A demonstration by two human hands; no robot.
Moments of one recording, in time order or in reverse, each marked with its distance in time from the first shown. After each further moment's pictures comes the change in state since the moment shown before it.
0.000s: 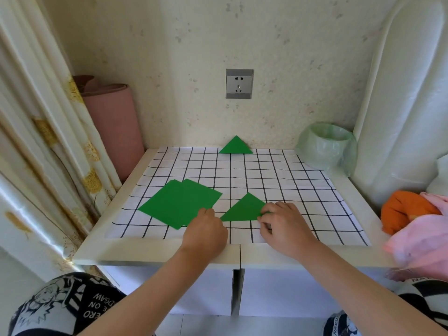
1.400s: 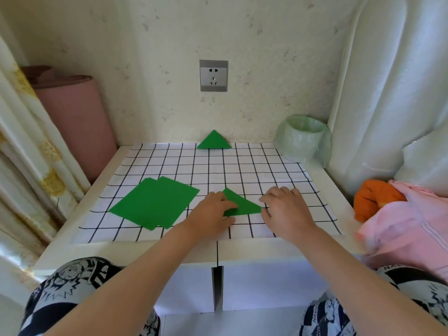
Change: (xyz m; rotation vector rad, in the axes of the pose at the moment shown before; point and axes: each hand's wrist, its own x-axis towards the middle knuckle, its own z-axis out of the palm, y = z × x) left_hand 0.061 0.029 0.018 -0.310 -0.084 0.323; right_hand -0.005 0.042 -0.029 -0.176 -0.043 0.133
